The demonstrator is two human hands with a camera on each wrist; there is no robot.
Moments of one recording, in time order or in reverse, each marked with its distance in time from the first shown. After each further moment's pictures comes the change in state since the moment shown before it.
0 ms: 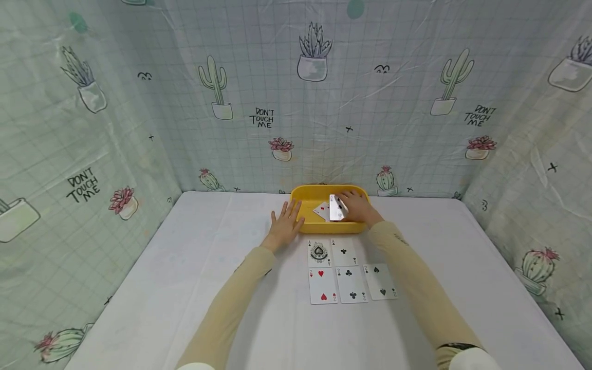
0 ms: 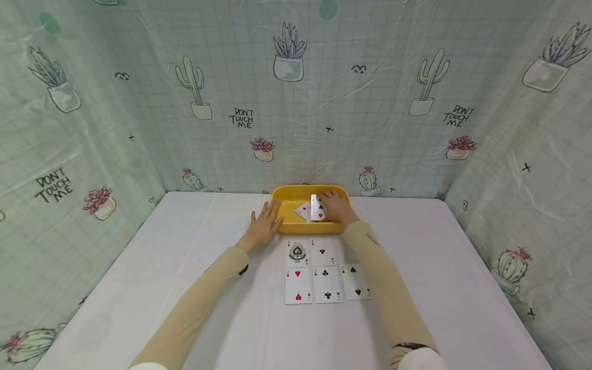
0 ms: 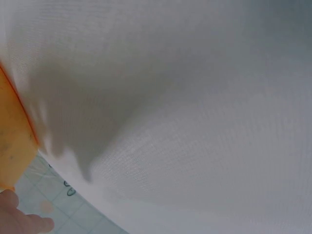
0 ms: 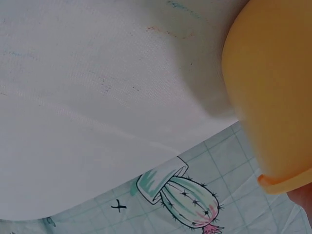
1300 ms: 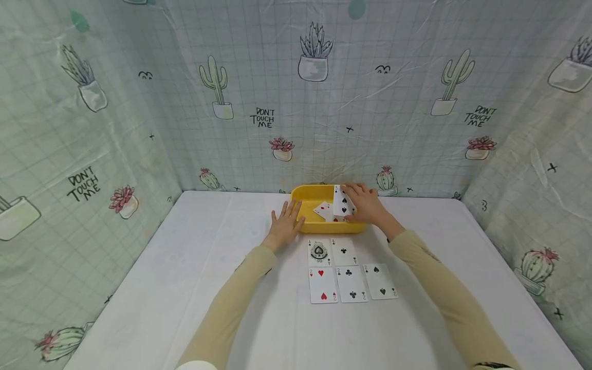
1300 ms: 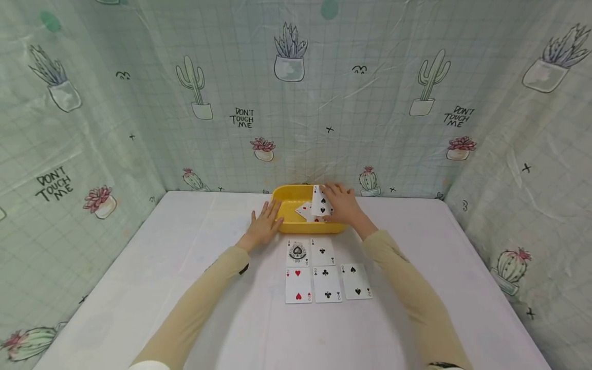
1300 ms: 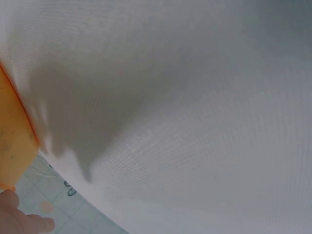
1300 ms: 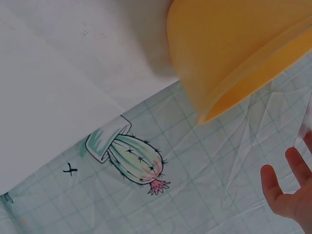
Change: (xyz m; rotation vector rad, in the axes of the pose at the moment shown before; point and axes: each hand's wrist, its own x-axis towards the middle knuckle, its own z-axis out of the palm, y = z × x) left_hand 0.003 -0.002 0.004 0.006 0.029 0.007; right_hand -0.038 -0.007 -0.031 -0.069 0.183 -0.056
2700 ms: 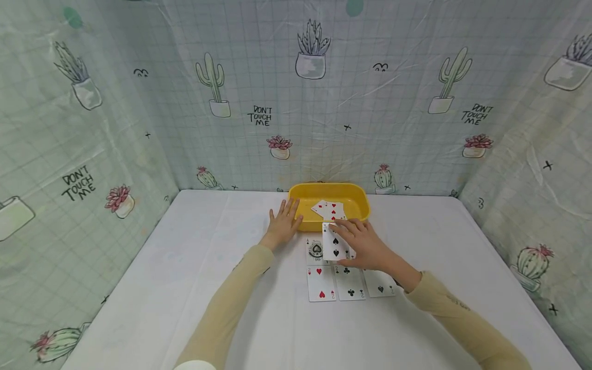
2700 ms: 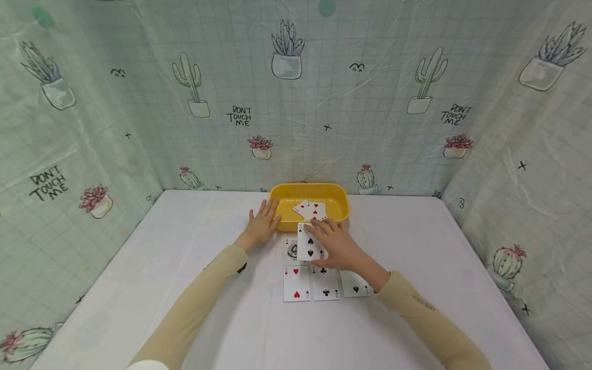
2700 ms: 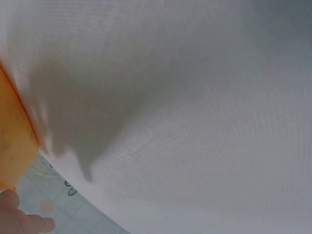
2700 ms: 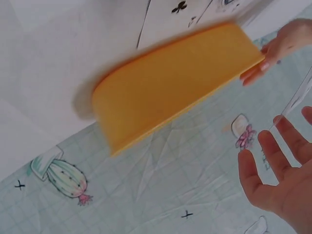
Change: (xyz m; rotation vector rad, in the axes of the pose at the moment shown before) left_hand -0.002 0.001 -0.002 0.003 0.005 0.016; right_hand -0.095 -0.070 -0.009 0.053 0.053 -0.183
